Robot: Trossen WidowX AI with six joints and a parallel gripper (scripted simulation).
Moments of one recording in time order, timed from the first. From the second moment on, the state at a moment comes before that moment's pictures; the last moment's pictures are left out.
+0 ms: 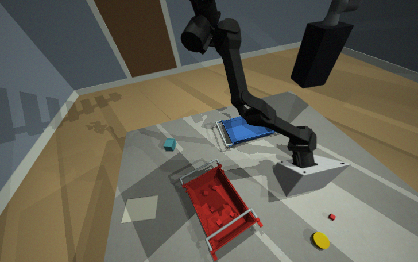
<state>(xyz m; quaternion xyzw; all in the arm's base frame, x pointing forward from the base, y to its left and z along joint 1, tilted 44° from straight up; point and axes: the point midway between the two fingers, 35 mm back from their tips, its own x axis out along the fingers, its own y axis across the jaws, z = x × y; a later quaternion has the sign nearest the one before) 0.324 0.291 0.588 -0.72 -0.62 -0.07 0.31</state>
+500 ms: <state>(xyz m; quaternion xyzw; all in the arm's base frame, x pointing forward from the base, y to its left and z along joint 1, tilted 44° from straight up) 0.291 0.293 0.608 -0.69 -0.64 -0.11 0.31</state>
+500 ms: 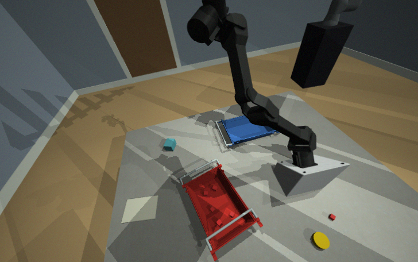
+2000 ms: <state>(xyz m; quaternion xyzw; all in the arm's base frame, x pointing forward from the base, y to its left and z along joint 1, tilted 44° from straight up) -0.088 -0.045 0.730 0.01 -0.84 -0.29 0.46</state>
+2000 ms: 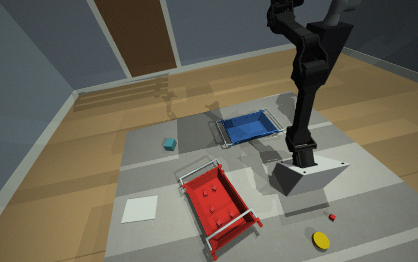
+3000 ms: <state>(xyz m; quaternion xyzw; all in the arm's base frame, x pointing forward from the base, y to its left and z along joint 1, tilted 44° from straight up) 0.105 -0.338 0.577 0.49 -0.64 -0.37 0.47</state>
